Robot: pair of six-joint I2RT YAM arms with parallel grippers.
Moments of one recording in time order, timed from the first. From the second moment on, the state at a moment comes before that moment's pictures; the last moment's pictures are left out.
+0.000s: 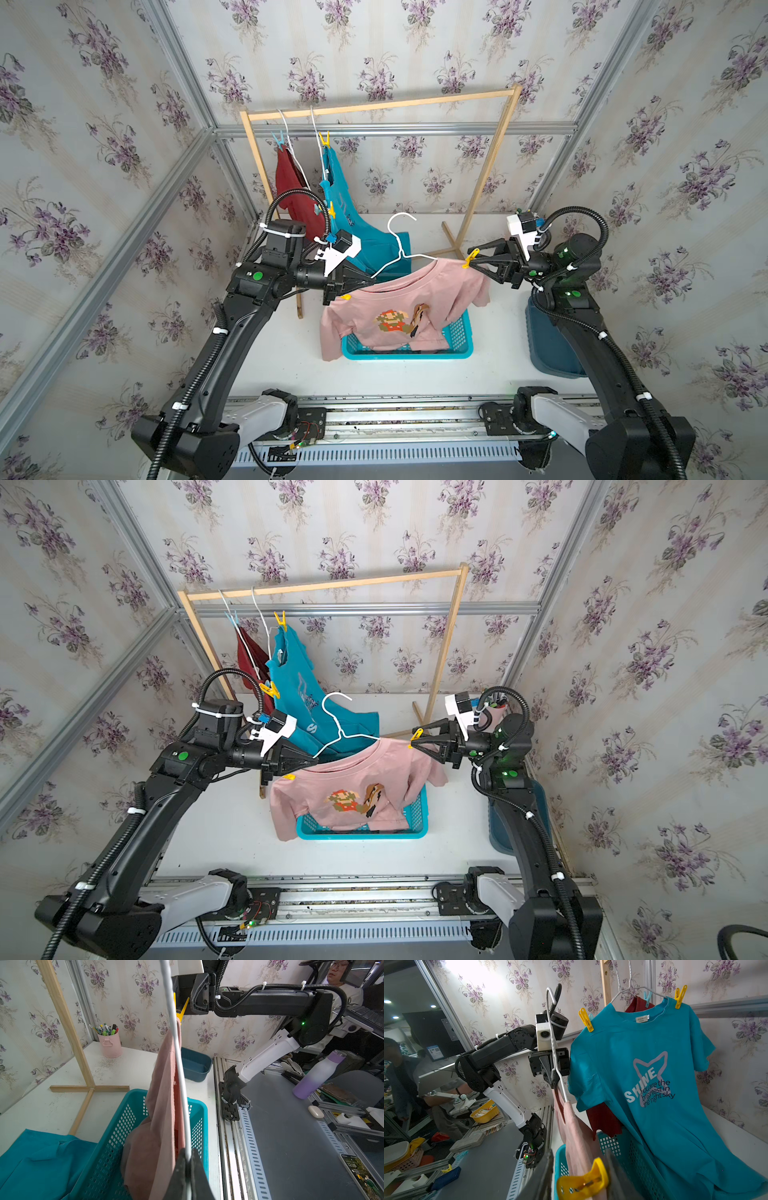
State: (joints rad) left arm -0.26 1.17 1.34 -0.86 1.13 0.52; right arm 0.03 1.07 0.91 0.40 -1.43 0.47
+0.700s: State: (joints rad) left arm -0.25 1.16 1.35 -0.88 1.10 0.52; right arm 0.03 1.03 0.89 0.40 -1.41 0.47
